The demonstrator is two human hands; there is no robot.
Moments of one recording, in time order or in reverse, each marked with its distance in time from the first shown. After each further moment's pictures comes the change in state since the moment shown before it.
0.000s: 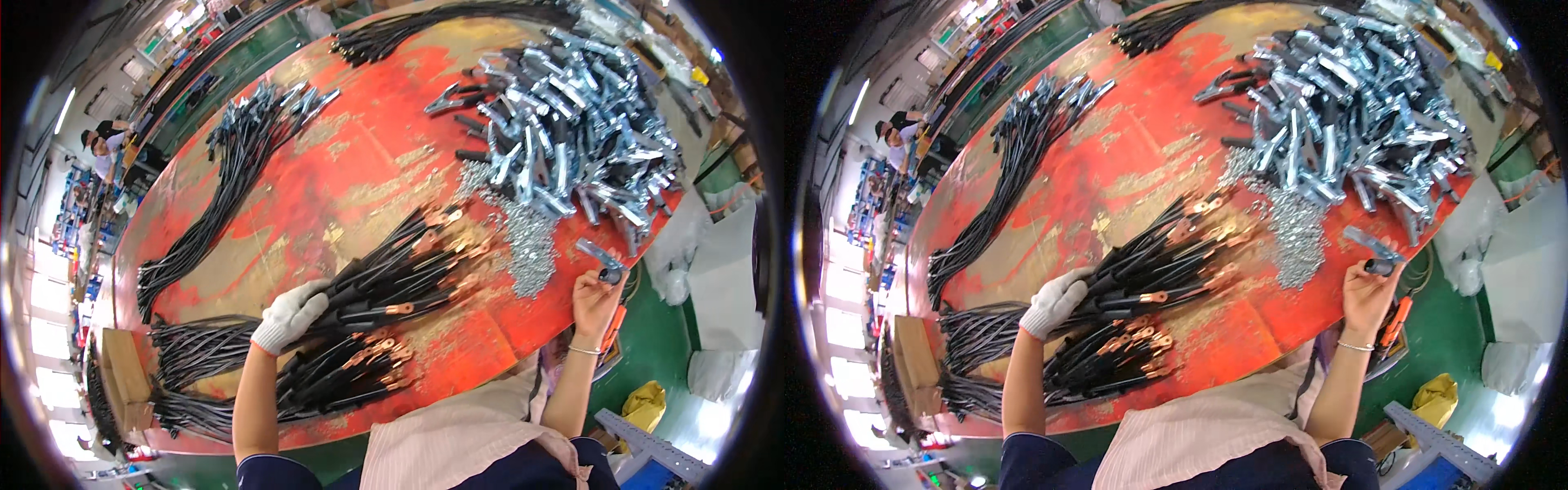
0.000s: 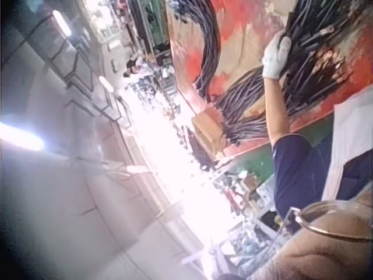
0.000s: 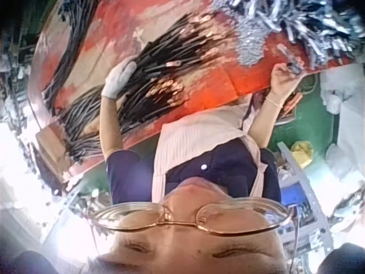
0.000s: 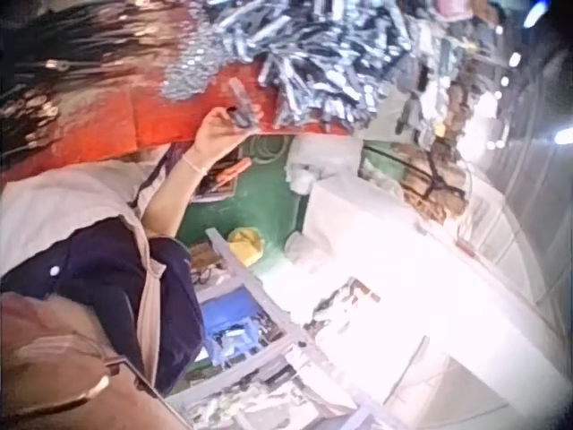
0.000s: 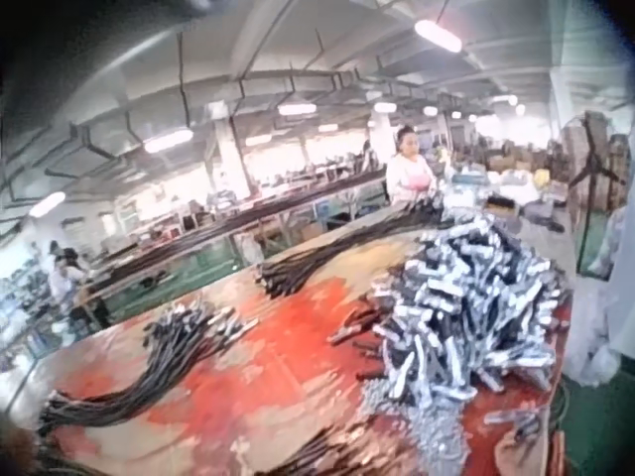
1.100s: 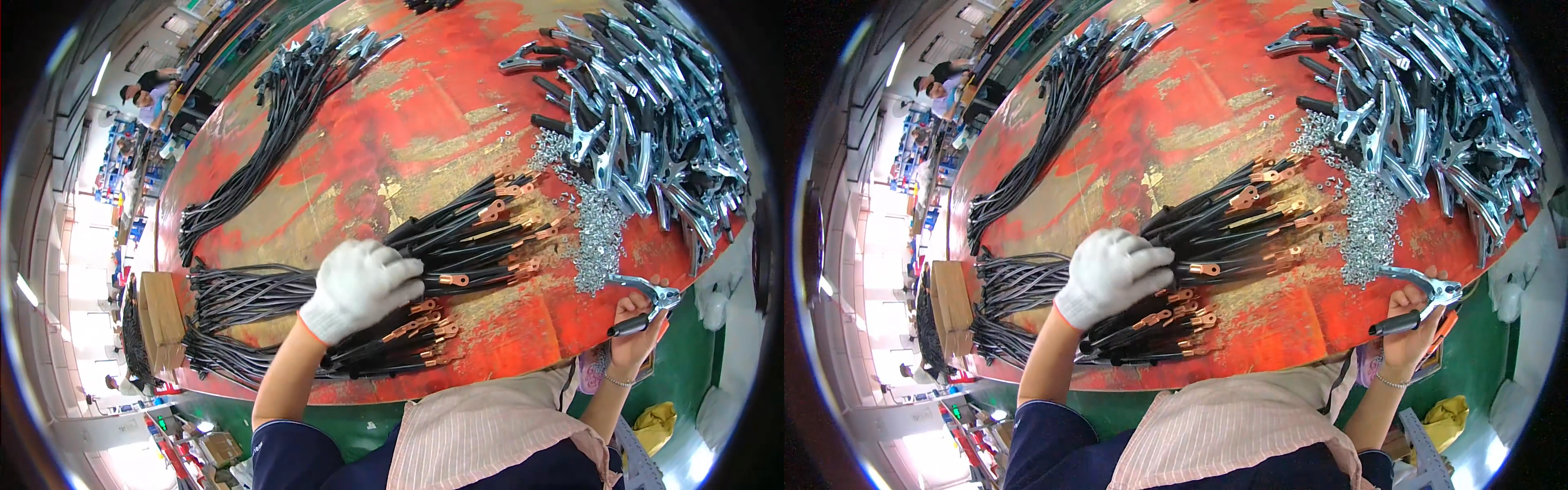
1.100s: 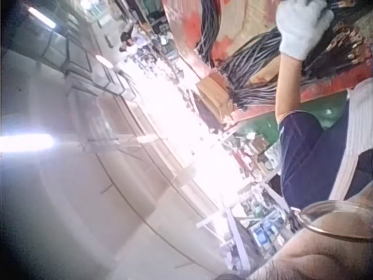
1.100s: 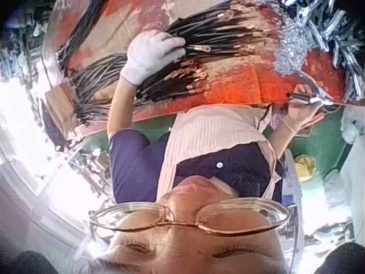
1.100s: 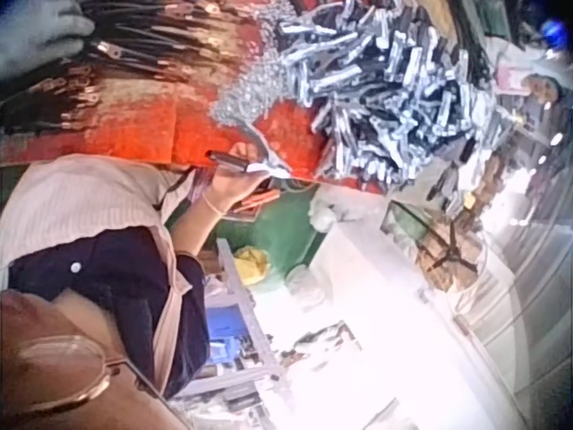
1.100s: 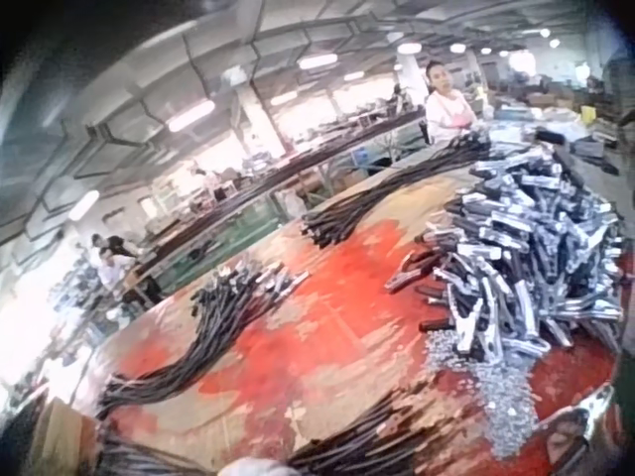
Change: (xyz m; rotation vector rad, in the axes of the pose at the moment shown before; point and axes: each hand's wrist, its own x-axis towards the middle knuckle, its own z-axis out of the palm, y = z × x) left_hand 0.006 0.077 0.006 0.569 0.180 0.510; right_hand -0.026 0.010 -0.019 -0.219 -0.083 0.087
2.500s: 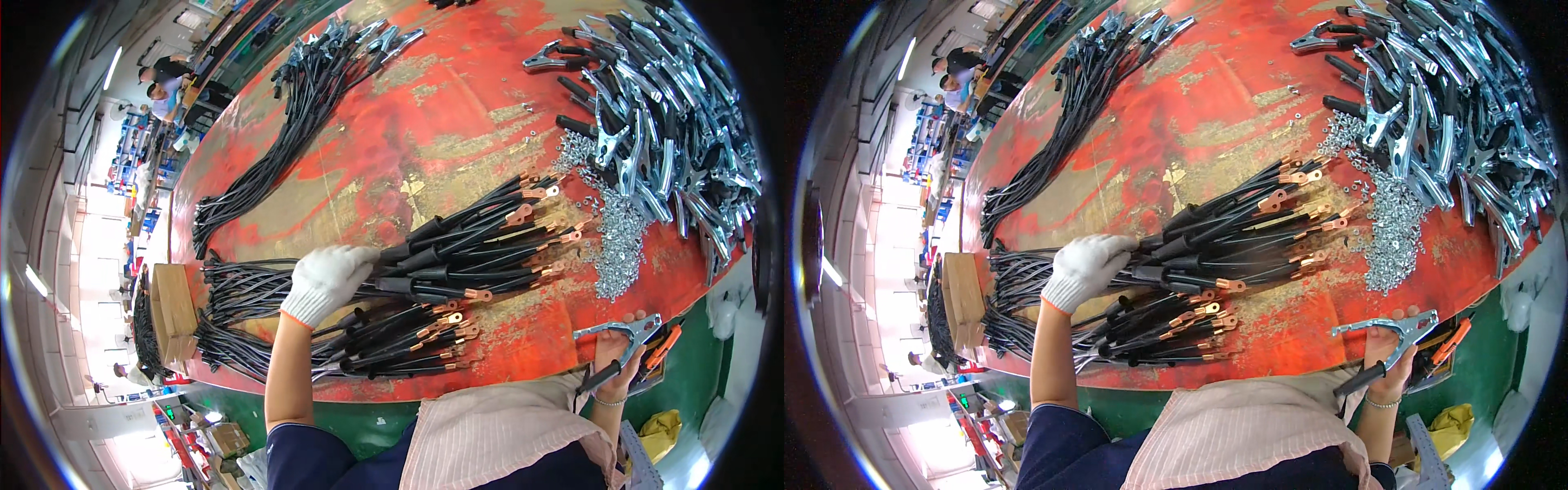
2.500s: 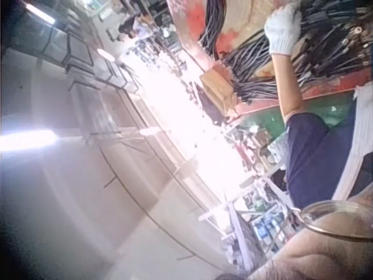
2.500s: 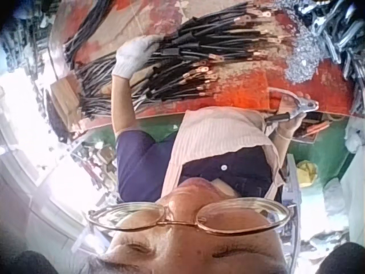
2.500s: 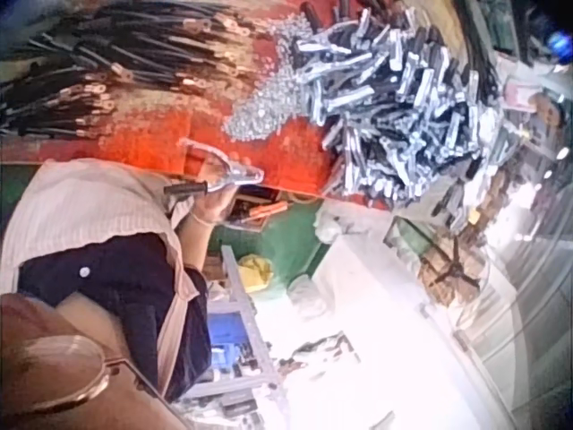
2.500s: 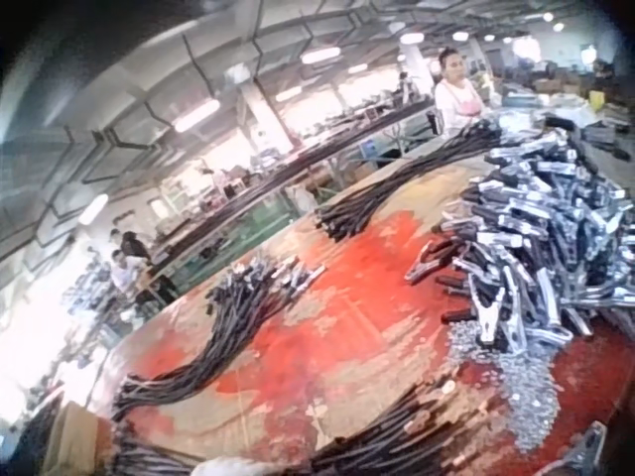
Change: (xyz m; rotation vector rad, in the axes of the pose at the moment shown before) left_hand -0.047 -0.050 -0.012 0.072 -0.333 -0.489; right_hand -0.055 0.027 -0.014 -0.162 -0.132 0.230
